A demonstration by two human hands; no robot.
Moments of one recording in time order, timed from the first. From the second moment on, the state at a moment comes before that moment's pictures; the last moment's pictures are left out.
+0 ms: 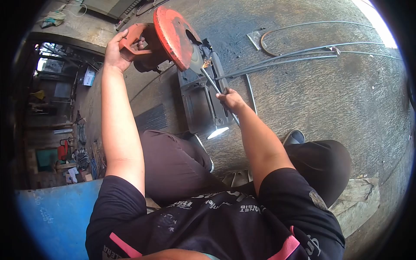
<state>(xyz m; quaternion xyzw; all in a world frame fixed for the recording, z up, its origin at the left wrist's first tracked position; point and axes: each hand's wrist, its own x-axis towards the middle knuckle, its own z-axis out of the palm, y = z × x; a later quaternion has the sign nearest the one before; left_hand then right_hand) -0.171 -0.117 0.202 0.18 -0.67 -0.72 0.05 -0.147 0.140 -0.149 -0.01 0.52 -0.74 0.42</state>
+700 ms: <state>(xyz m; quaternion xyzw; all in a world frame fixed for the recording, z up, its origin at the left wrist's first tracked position) -0.170 -0.112 0.203 0.18 -0.67 -0.72 0.06 -0.146 0.138 -0.154 0.01 0.47 -0.74 0.48</state>
